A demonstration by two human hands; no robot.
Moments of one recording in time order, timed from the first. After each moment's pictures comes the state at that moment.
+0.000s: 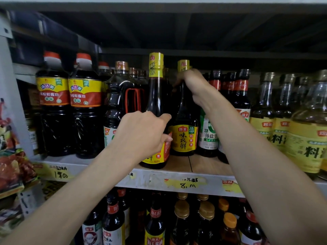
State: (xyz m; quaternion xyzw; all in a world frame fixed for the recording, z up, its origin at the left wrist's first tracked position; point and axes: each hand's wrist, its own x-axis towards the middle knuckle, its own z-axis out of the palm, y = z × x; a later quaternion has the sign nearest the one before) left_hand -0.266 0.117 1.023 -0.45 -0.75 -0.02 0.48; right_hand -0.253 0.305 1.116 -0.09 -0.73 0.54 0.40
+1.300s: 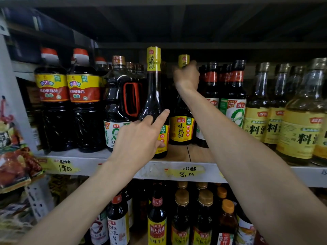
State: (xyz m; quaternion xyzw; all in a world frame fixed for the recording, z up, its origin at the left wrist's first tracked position) left_hand -0.254 0.105 0.993 -0.43 -0.78 -0.04 0.44; right_hand -0.298 0.314 1.106 -0.24 -0.70 0.37 0.57
